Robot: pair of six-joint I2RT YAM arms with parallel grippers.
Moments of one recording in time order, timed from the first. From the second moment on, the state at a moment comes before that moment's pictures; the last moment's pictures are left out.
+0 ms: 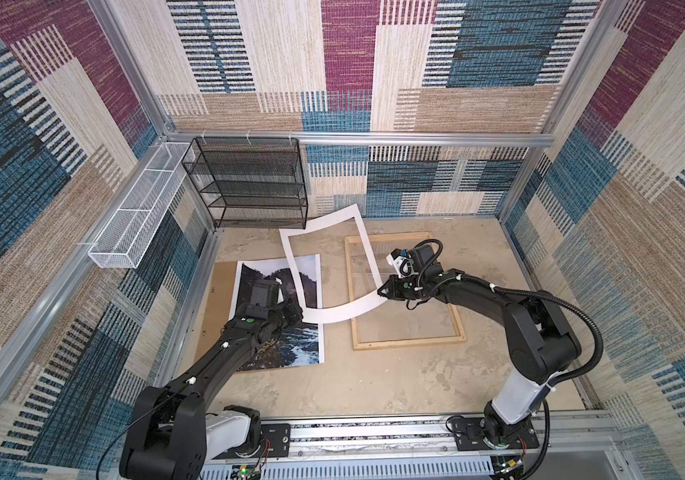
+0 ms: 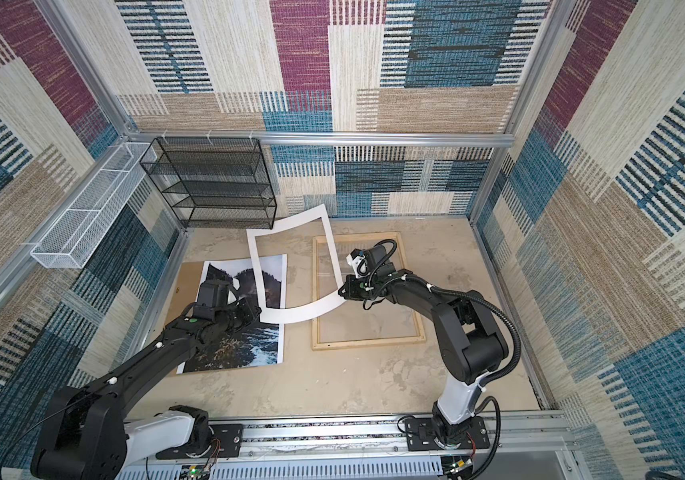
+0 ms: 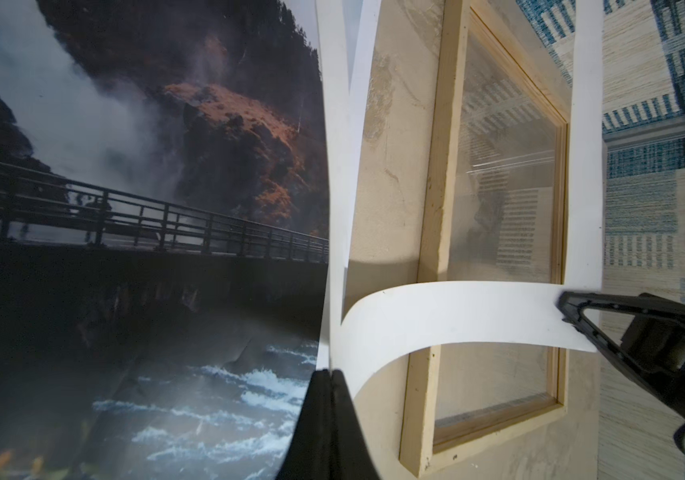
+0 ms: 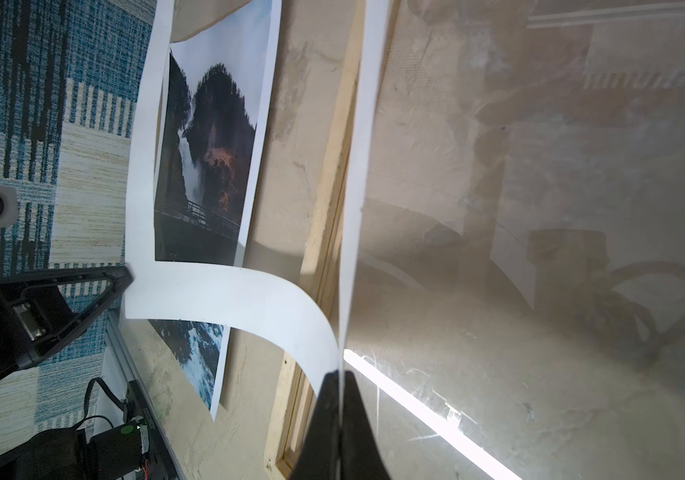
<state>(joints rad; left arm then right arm) -0.23 1.21 0.64 -0.24 0.24 -0.68 0.42 1.74 1.09 -0.24 -0.53 0.44</state>
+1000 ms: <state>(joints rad) -0.45 1.44 0.69 -0.01 0.29 -0.79 0.21 1.47 0.93 -0.43 -0.51 0.41</state>
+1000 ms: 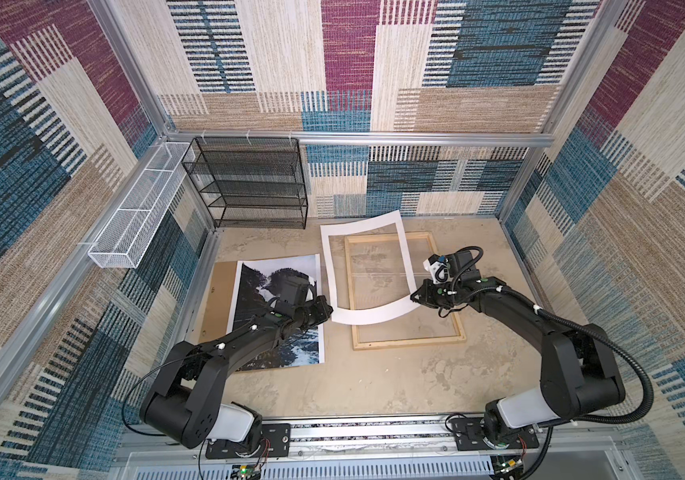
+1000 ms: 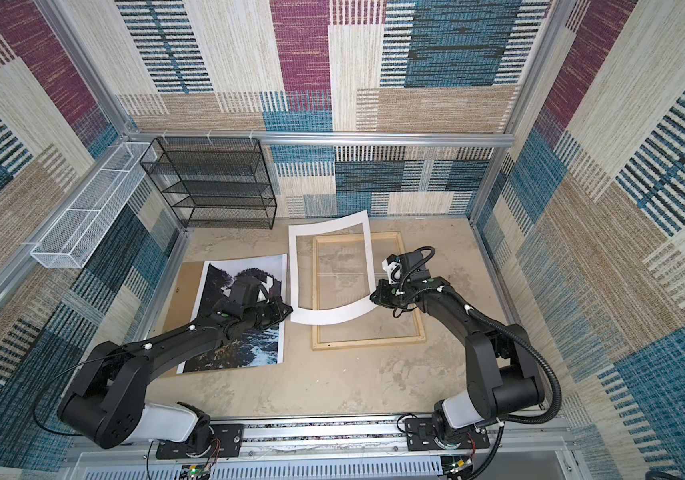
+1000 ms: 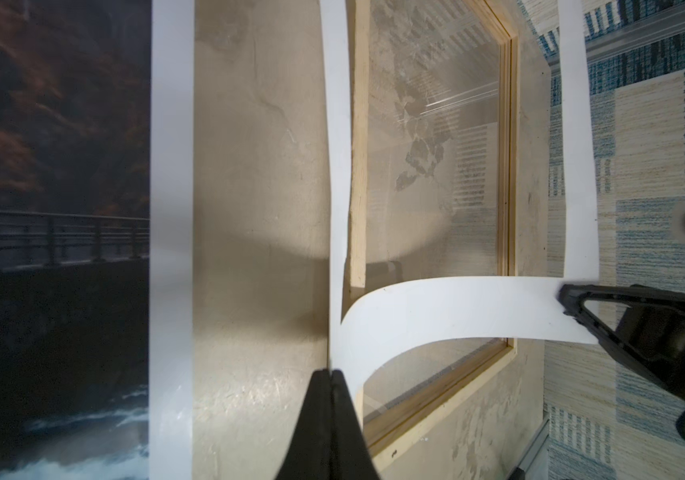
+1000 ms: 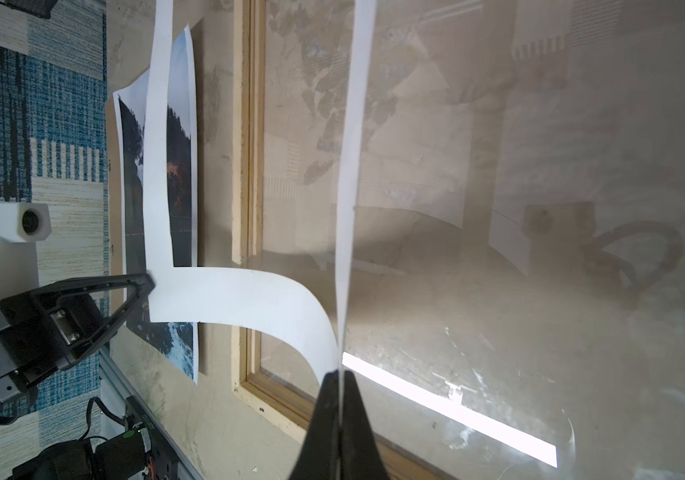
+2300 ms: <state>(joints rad) -0.66 1.56 0.68 0.11 0.28 -0.95 0.11 1.22 0.76 -0.63 -0.32 0.47</state>
